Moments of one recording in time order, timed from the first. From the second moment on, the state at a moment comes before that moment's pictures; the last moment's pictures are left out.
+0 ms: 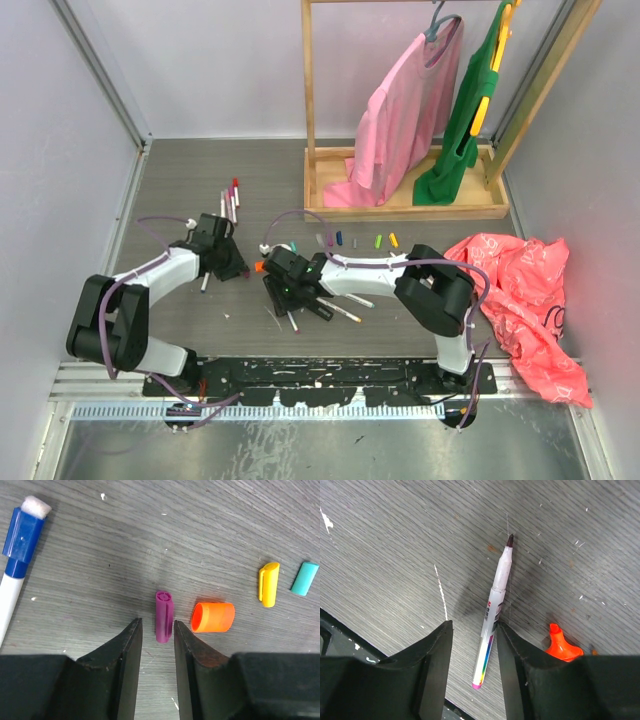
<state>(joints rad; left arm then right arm) -0.25 1.43 0.69 -0.30 0.01 -0.74 1.09 1.91 1.23 -0.37 -0.01 0.59</state>
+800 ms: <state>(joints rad) -0.25 1.04 0.63 -0.35 -0.07 -0.58 1.09 1.81 1.28 -0.40 -0.04 0.40</state>
